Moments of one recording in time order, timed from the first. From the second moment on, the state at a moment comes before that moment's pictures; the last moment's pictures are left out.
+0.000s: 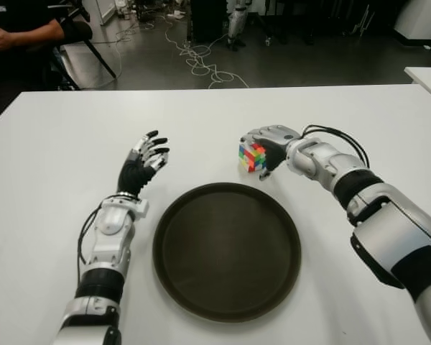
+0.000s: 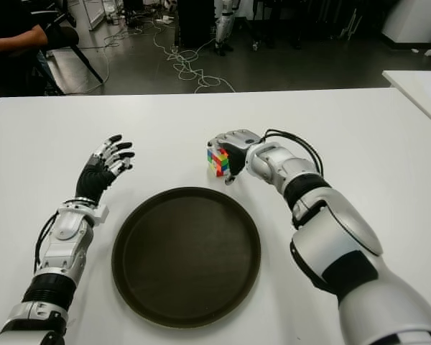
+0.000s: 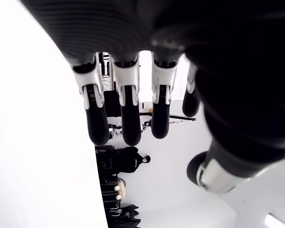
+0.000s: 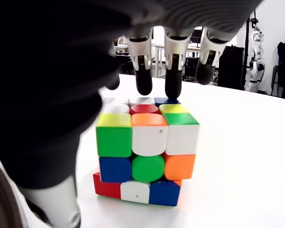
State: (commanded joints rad) left arm -0.35 0.07 0.09 0.61 -0.08 -0.35 -0.16; right arm -1.03 -0.20 0.71 1.31 -0.82 -0.39 0.00
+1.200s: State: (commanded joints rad) left arm -0.34 0.07 0.09 0.61 -0.08 -0.35 -0.16; right arm -1.02 -0.19 0.72 1.32 -0.82 -0.38 0.00
